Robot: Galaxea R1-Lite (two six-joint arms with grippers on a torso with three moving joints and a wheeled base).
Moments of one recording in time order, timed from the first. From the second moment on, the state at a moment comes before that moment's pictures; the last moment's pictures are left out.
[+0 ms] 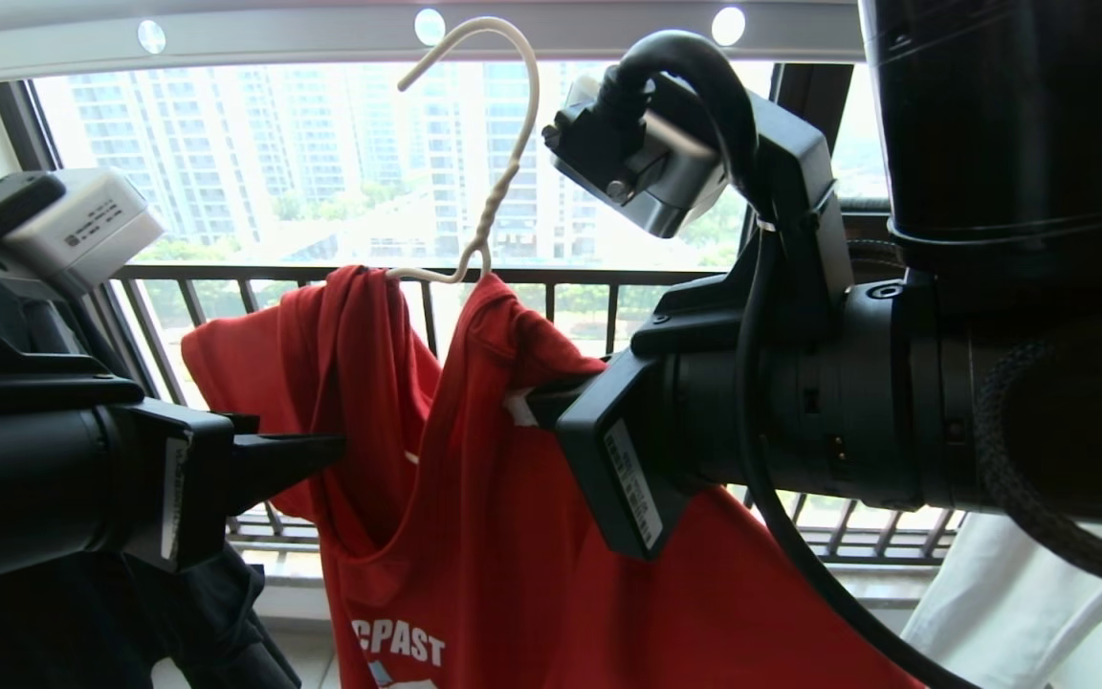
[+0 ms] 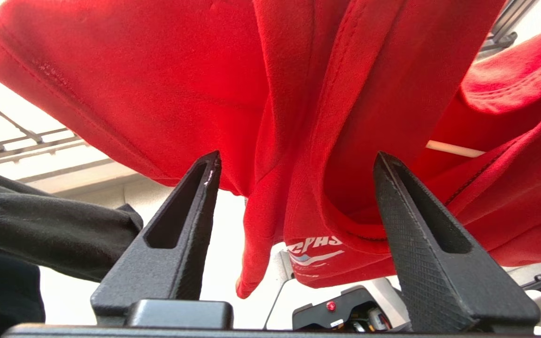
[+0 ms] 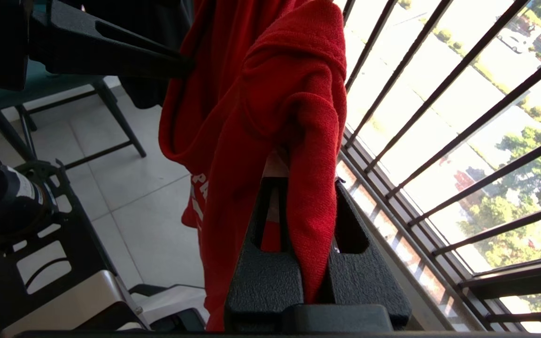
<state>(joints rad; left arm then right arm) -0.77 1.16 -1.11 0.40 0.33 -0.25 1.04 1.64 -1.52 0.24 -0.15 -0.03</state>
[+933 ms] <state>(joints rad) -0.77 1.17 -1.08 0.40 0.39 -0.22 1.04 1.63 -1.52 0.24 -0.16 -0.03</state>
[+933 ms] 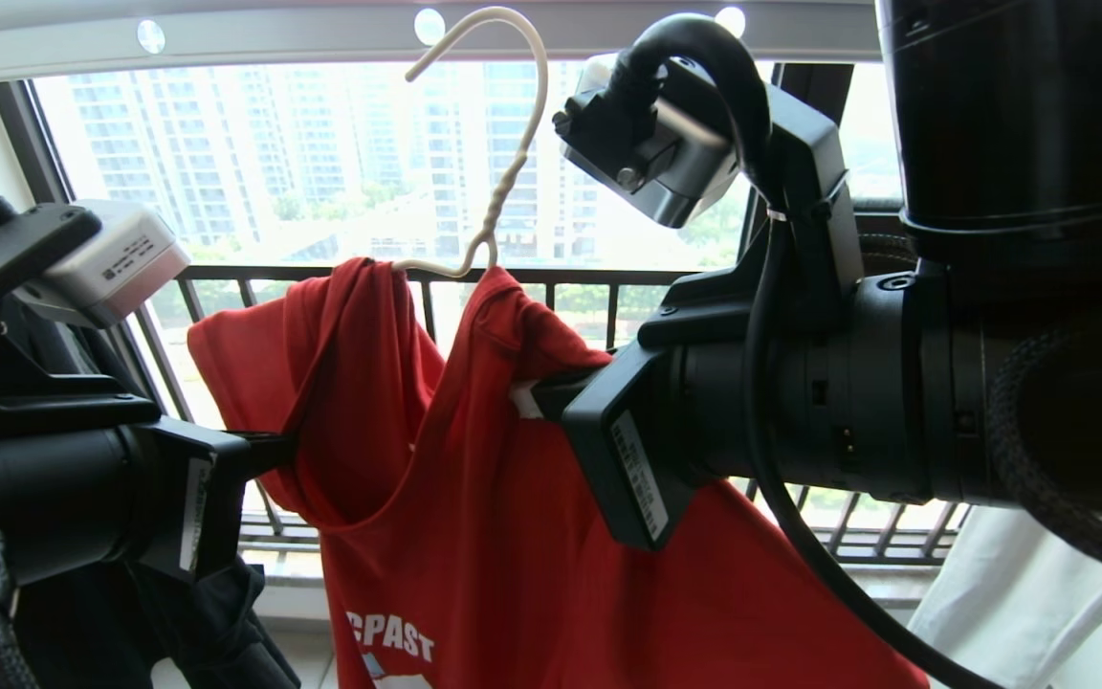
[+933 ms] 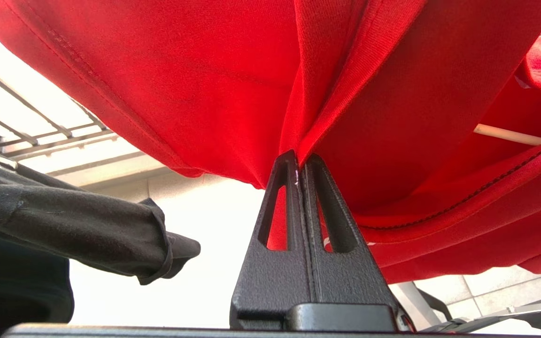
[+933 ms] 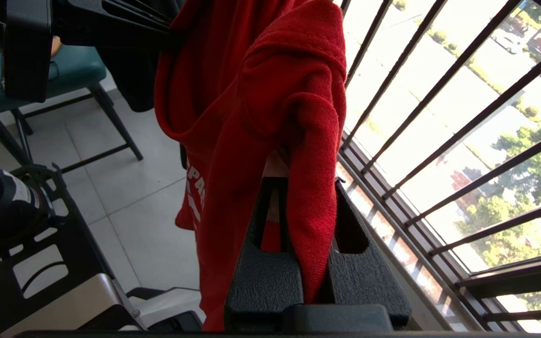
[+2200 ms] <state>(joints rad) -0.77 1.13 -1.11 0.23 0.38 -0.28 1.07 1.70 -1.51 0.23 -0.16 -0.01</state>
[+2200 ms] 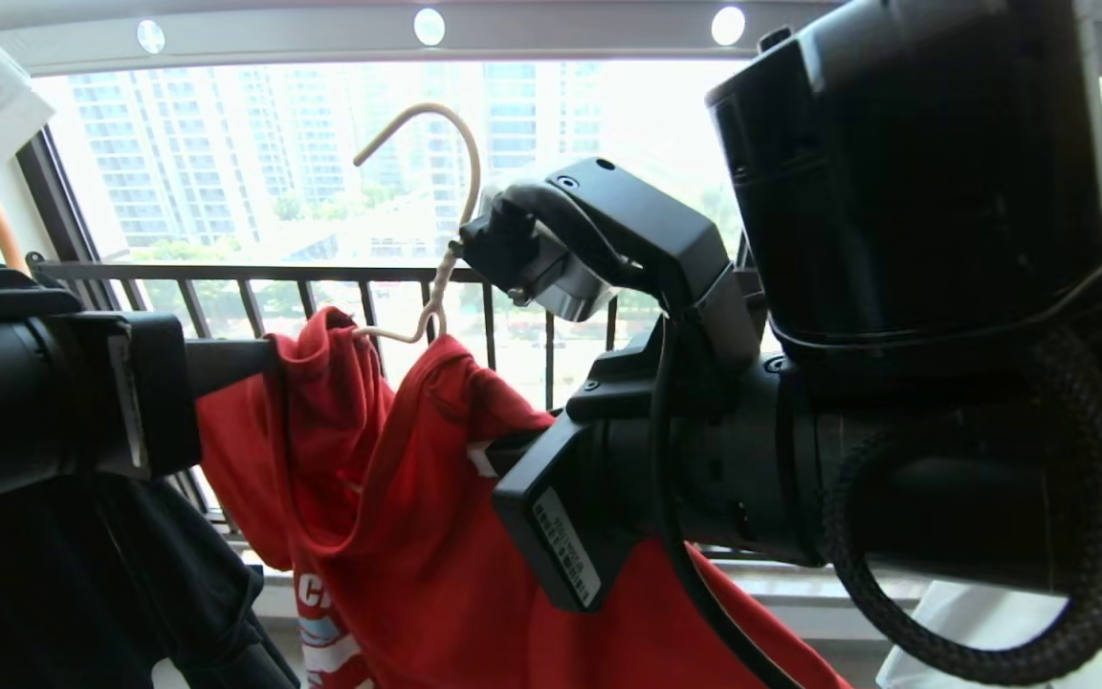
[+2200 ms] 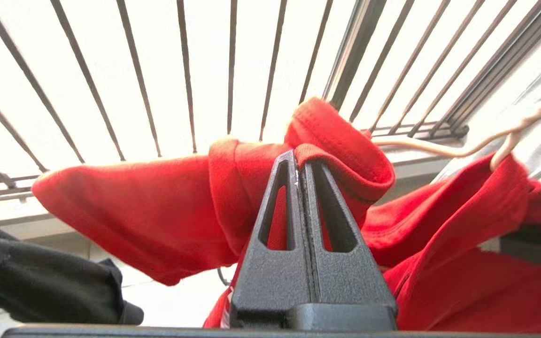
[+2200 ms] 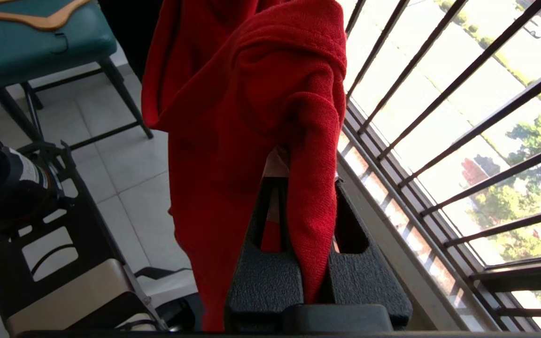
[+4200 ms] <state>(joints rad) -0.81 0.94 -0.99 0.22 0.11 -0.14 1.10 1.75 -1.56 0.22 -0.15 0.06</state>
